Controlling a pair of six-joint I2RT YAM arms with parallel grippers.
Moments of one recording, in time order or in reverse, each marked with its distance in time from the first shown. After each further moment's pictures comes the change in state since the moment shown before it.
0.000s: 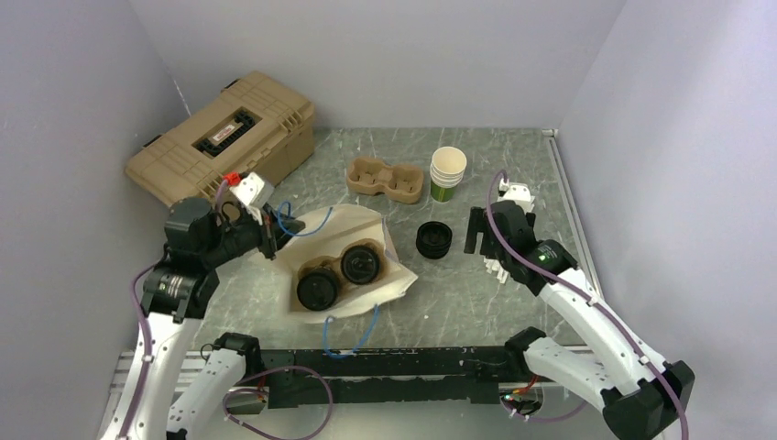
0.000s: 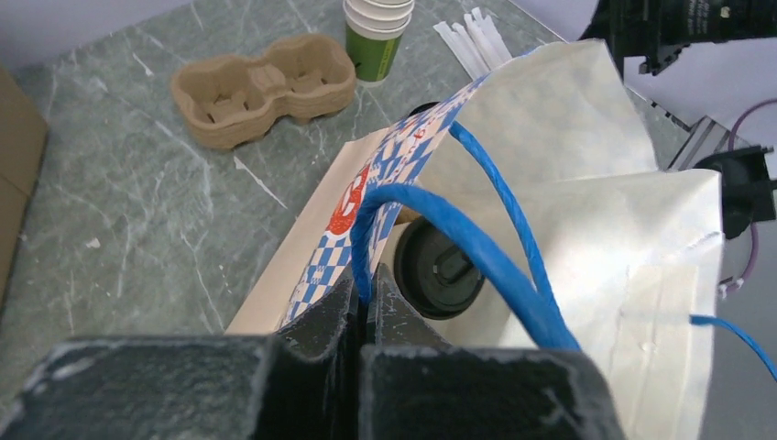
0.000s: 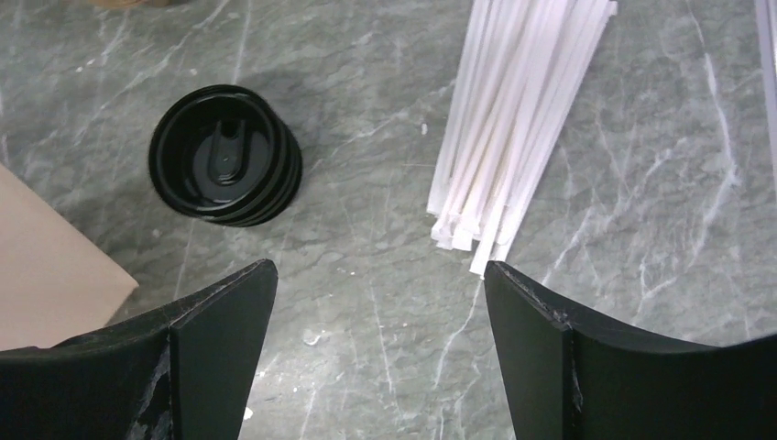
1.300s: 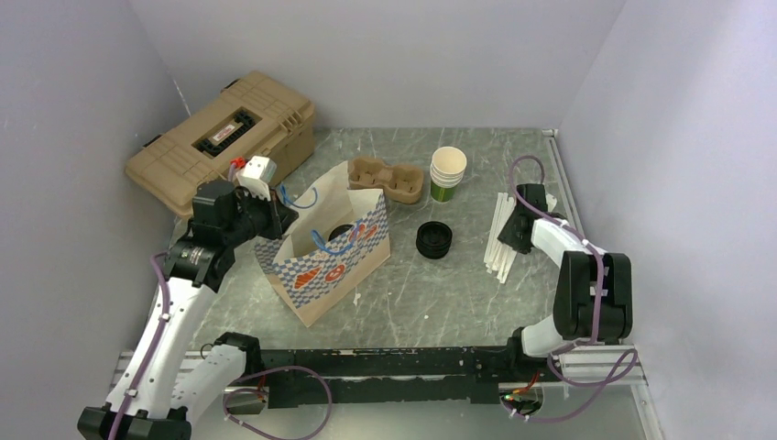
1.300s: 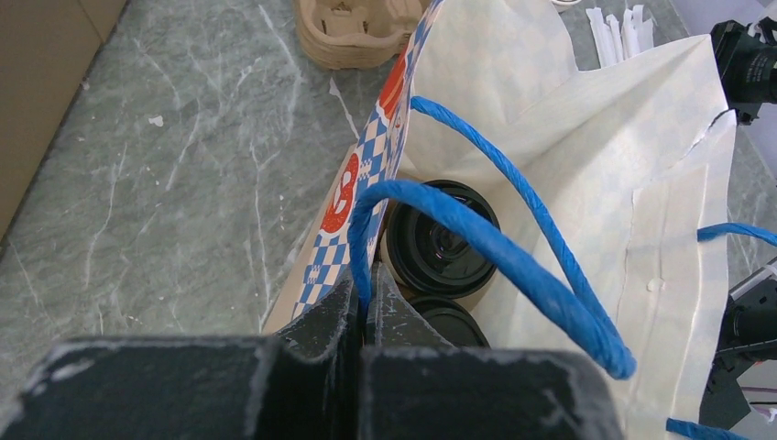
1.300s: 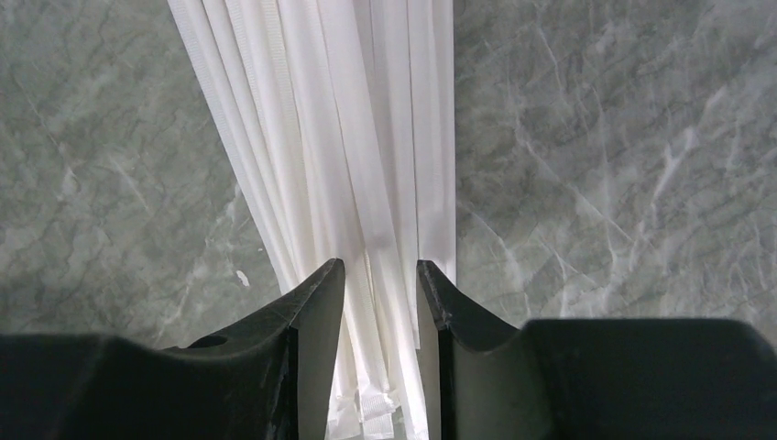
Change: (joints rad) left arm -0.012 0.186 -0.019 0.025 -0.320 -0.161; right arm -0.592 0.583 -0.056 0.364 -0.273 0.034
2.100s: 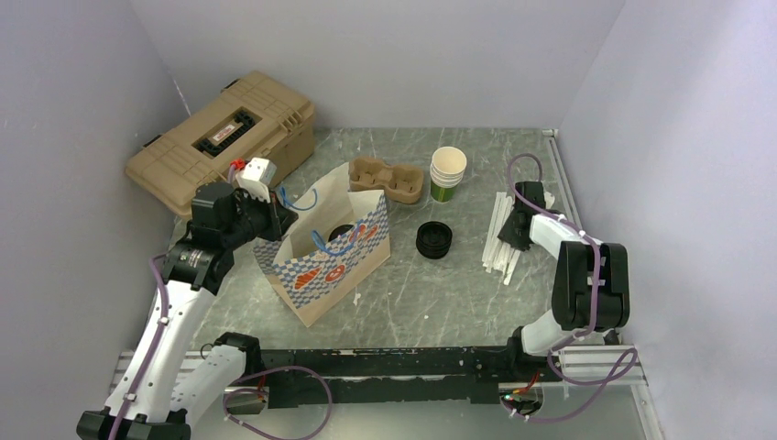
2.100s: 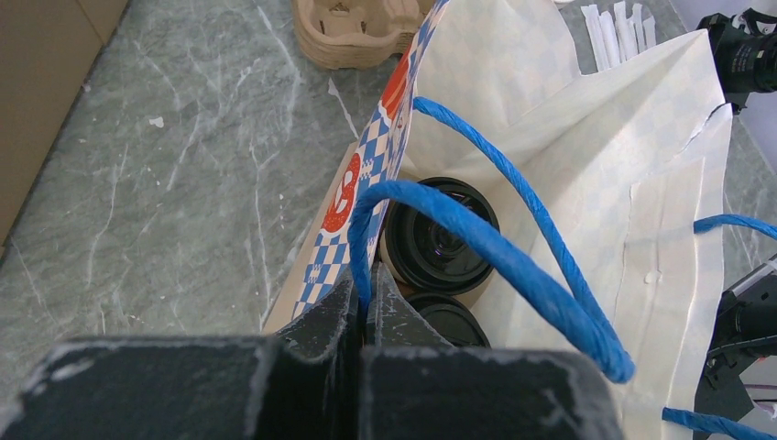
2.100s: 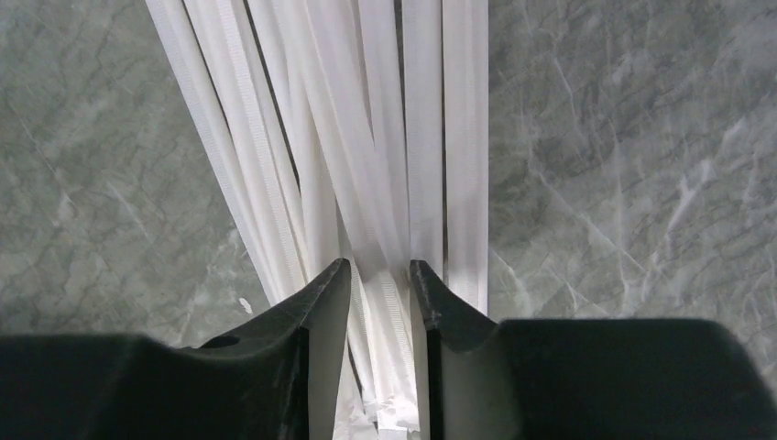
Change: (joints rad) left arm -0.005 -0.018 -0.005 -0.006 0.000 0.007; right arm -0.003 0.068 0.029 0.029 -0.003 -0.011
